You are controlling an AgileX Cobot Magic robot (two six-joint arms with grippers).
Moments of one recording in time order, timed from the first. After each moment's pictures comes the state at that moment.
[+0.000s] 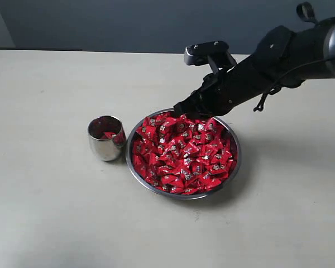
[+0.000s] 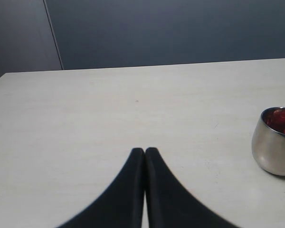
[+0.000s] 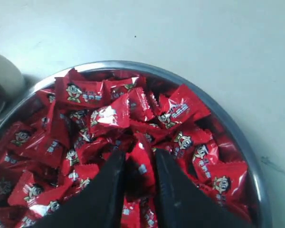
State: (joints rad) left arm 0.12 0.00 0.00 0.05 0.29 -0.02; right arm 0.56 1.87 -1.13 0.71 0.42 -0.70
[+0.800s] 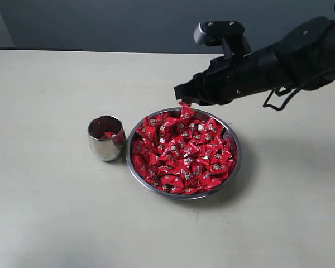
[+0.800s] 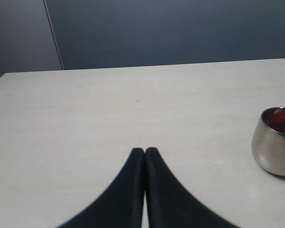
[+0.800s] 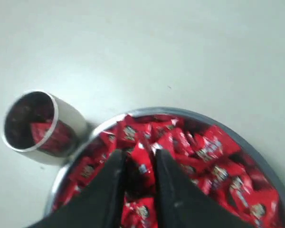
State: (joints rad) left arm 0.12 0.00 0.00 0.05 0.29 -0.02; right arm 0.56 1.73 -1.04 1.09 0.39 -0.98
